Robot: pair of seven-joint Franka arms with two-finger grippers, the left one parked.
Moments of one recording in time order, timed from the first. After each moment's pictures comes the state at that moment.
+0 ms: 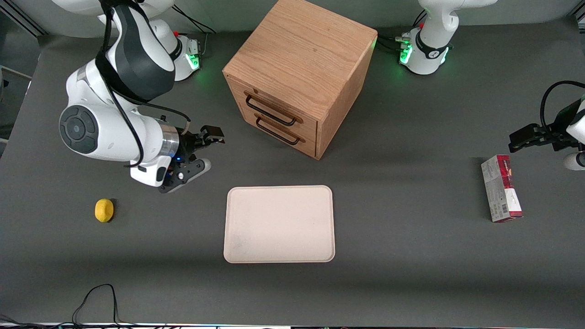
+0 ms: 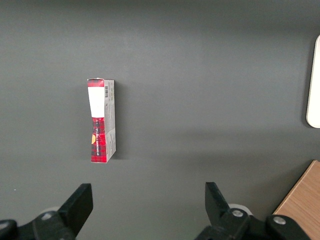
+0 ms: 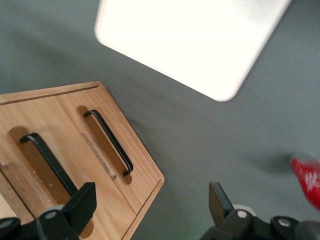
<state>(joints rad) 0.42 0.37 -0.07 -1.39 0.35 1.55 -0.16</state>
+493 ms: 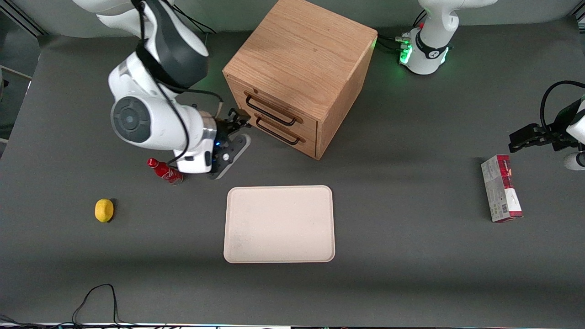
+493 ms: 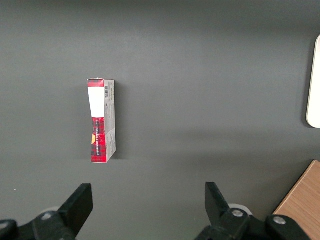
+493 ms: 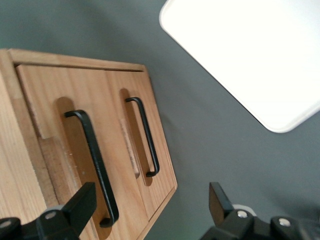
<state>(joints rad) 0.47 0.39 0.03 -1.39 0.36 1.58 -0.31</state>
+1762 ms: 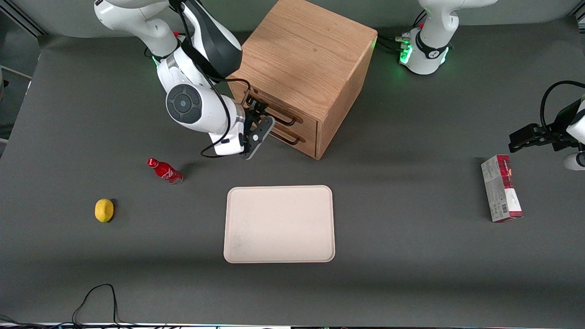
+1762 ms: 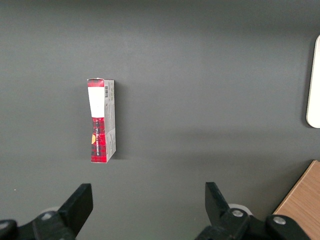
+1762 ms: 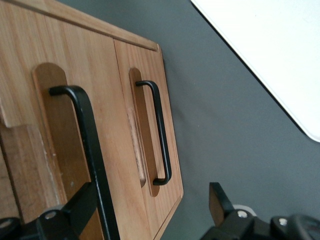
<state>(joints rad) 0.56 0.28 0.03 -1.71 0.36 1.79 -0.37</state>
